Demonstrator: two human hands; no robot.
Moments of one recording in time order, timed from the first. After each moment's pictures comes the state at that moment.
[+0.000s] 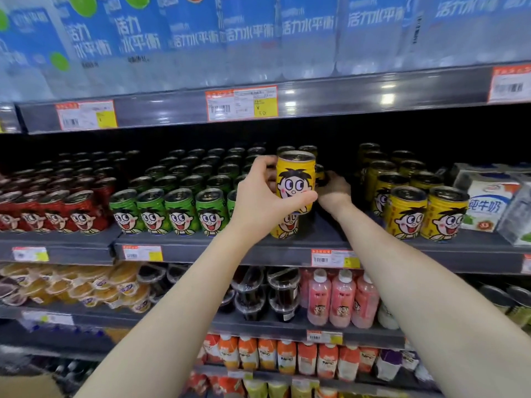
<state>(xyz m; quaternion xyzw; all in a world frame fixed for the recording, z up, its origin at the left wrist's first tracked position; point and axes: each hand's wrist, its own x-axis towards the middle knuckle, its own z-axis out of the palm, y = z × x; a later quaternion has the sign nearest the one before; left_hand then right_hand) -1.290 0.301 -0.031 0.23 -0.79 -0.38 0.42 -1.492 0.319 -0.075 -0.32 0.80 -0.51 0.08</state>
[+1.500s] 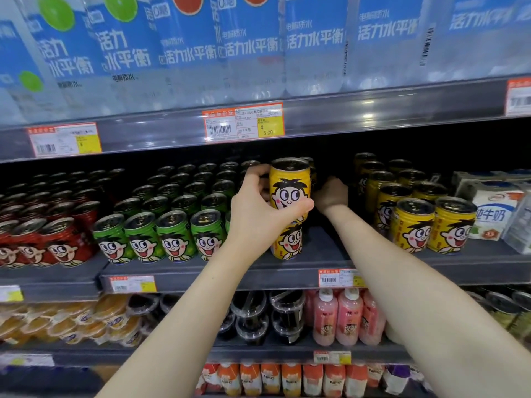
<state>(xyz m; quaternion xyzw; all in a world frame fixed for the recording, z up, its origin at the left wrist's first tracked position) -1.295 0.278 -0.026 0.24 -0.77 -0.41 0.43 -1.513 0.282 -0.064 -0.25 0.86 -0.44 0.02</state>
